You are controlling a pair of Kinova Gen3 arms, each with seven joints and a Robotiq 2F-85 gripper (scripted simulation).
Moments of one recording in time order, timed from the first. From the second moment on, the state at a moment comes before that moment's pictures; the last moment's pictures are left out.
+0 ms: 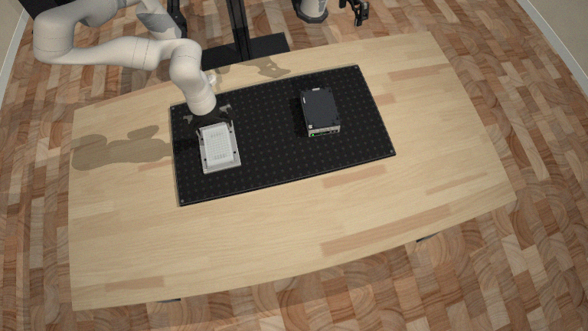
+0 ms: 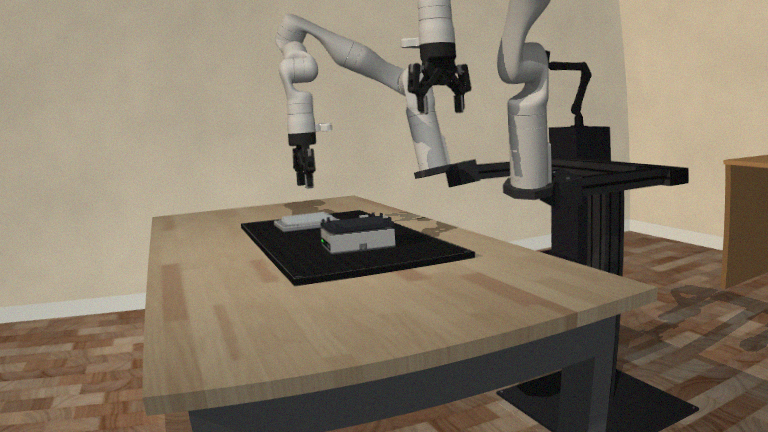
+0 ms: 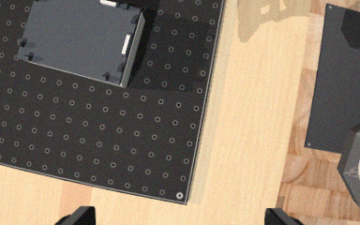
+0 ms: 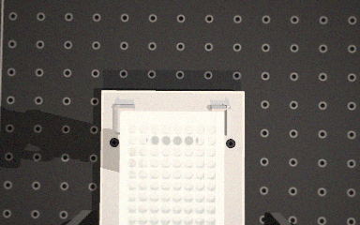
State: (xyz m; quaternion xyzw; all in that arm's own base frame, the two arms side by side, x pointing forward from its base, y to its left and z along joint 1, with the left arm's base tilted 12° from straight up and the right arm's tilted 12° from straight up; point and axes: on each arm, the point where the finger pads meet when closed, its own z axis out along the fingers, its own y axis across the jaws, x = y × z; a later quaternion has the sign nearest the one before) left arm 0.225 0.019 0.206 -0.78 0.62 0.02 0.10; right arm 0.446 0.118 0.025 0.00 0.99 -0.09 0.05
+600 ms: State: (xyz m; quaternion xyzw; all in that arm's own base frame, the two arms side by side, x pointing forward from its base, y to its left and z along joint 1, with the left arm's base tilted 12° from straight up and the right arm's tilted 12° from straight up) left arm 0.225 0.019 0.206 -0.78 0.62 0.02 0.10; right arm 0.446 0.123 0.024 0.00 0.99 -0.09 0.05
